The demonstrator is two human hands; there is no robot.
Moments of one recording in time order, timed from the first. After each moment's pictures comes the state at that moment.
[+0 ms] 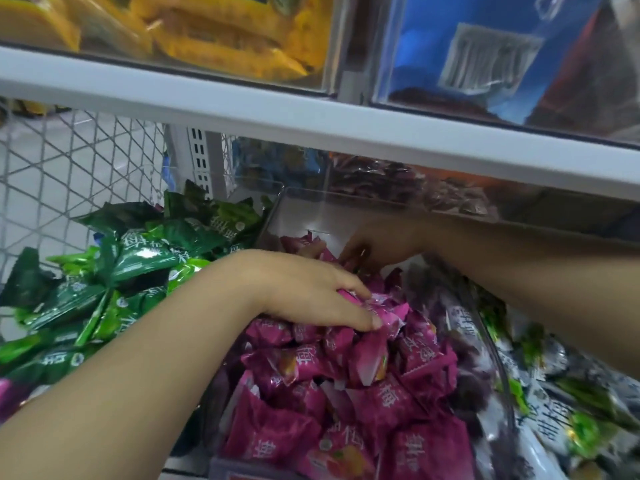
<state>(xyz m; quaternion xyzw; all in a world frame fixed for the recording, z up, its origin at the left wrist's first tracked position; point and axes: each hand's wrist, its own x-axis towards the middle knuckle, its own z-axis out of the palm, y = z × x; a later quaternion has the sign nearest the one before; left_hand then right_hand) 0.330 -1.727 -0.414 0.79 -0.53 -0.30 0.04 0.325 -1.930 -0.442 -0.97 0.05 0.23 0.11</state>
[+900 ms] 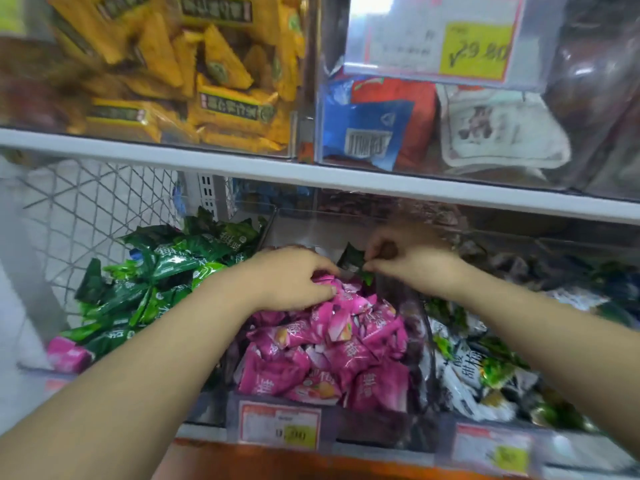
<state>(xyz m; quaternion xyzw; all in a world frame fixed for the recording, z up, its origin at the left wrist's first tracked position) 0.308 -1.711 -0.407 0.84 -0.53 -0.10 0.08 0.200 -1.881 -0.403 -0.97 0.10 -0.15 0.18</state>
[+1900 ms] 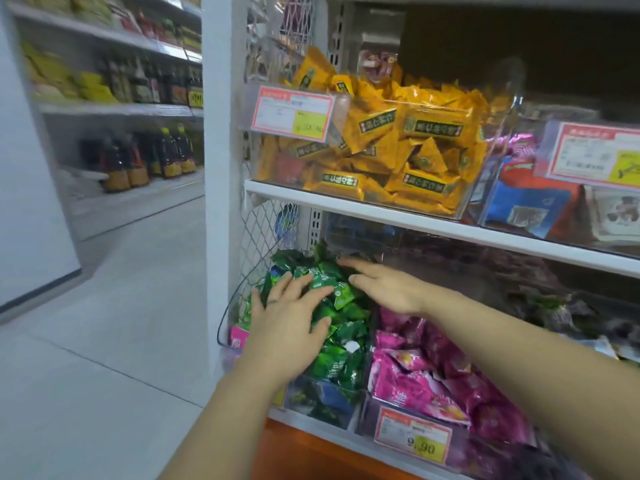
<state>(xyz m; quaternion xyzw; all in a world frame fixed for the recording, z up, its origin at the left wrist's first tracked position) 0.313 -1.555 -0.442 0.91 -0.32 0.07 0.25 0.298 -1.736 -0.391 -0.98 0.01 0.03 0.17</state>
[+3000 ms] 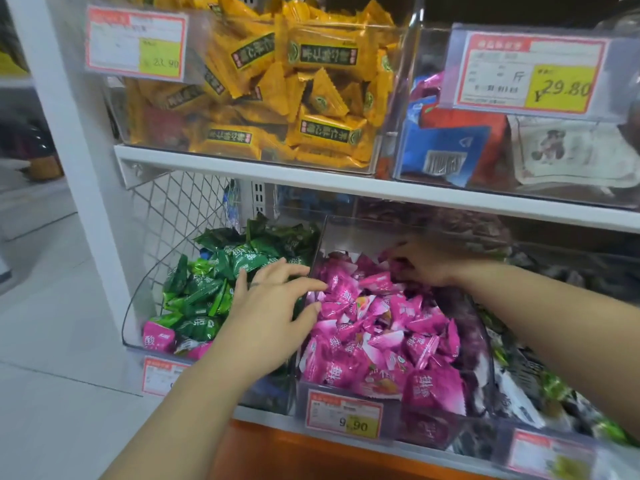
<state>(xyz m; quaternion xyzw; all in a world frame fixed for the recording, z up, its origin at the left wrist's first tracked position) 0.292 -1.614 -0.444 0.88 -0.39 0.03 0.27 0.260 -1.895 -0.420 -1.00 0.05 0.02 -0.05</state>
